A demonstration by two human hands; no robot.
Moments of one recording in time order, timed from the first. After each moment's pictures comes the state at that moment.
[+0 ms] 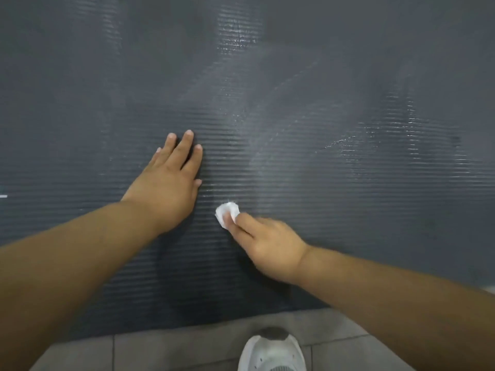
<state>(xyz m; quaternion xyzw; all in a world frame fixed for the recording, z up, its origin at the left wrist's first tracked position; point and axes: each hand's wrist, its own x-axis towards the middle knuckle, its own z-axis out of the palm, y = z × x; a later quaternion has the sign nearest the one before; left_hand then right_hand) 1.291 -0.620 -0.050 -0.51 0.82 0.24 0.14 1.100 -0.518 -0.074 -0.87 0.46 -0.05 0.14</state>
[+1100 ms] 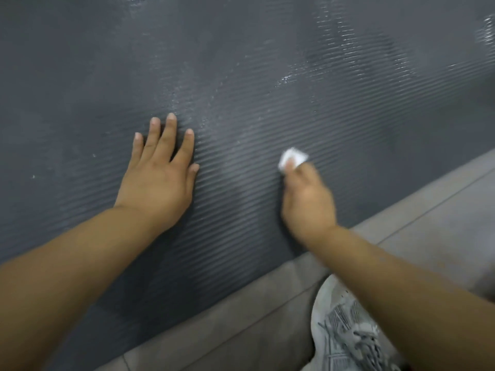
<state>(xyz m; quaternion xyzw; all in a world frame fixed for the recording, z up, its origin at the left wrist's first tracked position) 1.259 -0.601 -0.066 -0.40 0.89 0.22 0.06 1.068 -0.451 -0.078 -0.53 0.83 -0.12 0.08</state>
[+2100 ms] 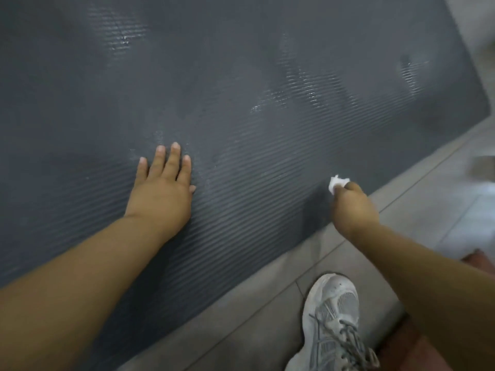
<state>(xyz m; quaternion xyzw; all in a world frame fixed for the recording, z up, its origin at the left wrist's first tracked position) 1.244 -0.597 -0.058 -0.35 0.90 0.18 0.19 0.991 -0.409 0.001 -0.32 0.92 0.18 0.15</state>
